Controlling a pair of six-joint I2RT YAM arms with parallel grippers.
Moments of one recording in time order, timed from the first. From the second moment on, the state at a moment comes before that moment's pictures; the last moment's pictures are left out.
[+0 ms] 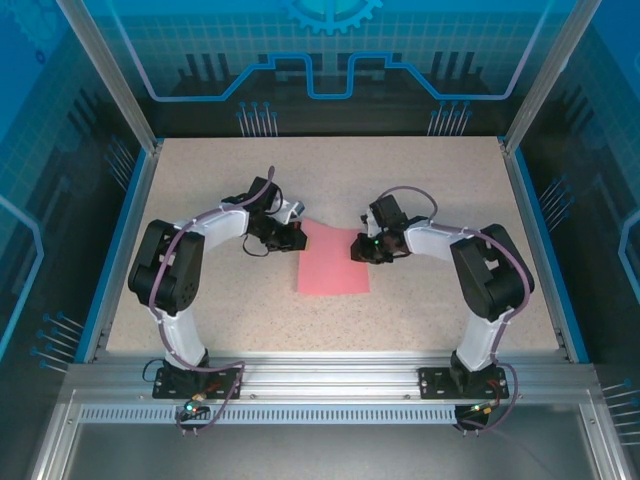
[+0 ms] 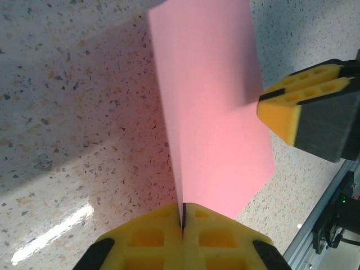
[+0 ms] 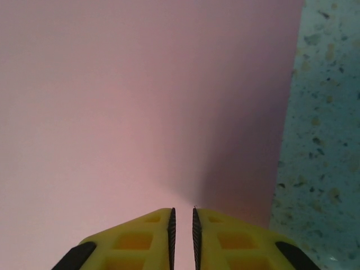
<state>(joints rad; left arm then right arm) -0.30 1.85 1.18 -0.52 0.67 -0.25 0.44 1.83 1.01 -0.33 -0.35 0.50</state>
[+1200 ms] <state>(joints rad) -0.40 2.02 1.27 -0.34 0.86 -0.56 0.41 1.61 0.86 -0.18 -0.44 0.57</state>
